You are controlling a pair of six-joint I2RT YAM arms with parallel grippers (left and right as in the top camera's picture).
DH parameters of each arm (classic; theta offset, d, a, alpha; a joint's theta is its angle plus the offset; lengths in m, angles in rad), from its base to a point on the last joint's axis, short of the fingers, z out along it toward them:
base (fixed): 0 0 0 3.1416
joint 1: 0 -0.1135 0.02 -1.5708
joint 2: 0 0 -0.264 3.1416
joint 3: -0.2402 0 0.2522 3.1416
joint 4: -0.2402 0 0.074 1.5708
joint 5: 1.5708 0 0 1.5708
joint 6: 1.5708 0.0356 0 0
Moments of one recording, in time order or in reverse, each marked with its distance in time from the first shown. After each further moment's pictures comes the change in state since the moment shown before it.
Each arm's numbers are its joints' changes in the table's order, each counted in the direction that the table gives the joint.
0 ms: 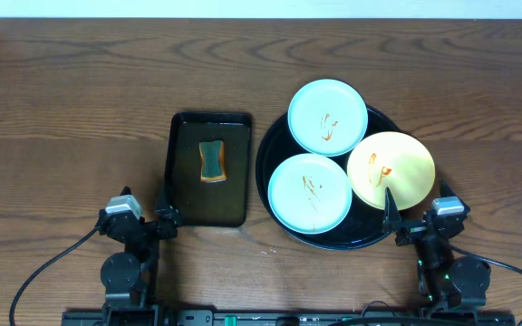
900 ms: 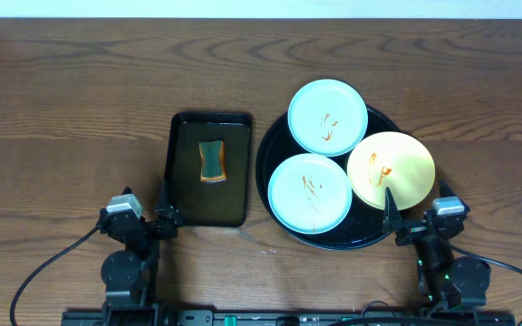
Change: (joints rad) left arm 0.000 -0.023 0.000 0.000 0.000 0.000; right arm 0.000 0.000 0.000 0.000 0.000 0.010
